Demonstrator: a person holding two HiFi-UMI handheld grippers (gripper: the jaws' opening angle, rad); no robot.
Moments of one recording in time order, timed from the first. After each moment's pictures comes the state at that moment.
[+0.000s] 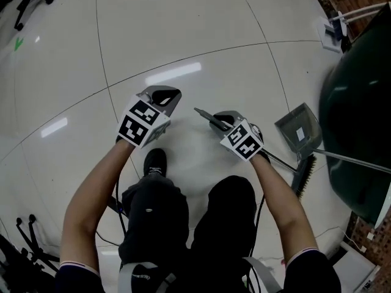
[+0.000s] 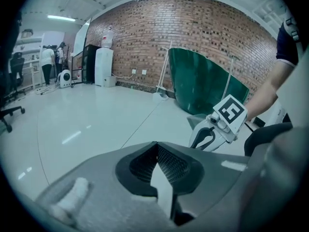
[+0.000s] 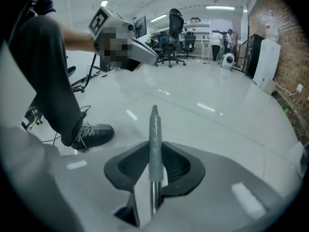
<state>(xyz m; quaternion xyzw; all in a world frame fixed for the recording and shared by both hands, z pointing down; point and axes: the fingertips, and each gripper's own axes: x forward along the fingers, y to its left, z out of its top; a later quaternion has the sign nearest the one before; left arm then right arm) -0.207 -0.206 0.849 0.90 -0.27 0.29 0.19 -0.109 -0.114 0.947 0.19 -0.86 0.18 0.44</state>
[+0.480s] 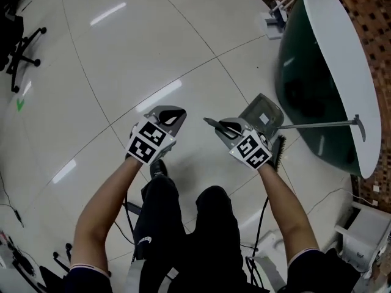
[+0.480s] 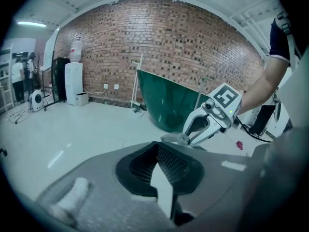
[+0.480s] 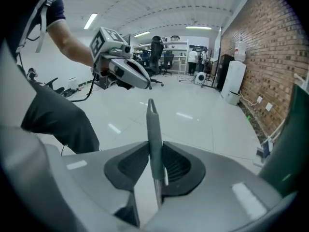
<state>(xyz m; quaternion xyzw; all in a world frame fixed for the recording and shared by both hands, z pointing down) -0.091 -0.171 0.614 0.94 -0.15 0.29 0.14 -0.006 -0.094 0.674 0.32 -0.85 0.16 0.39</state>
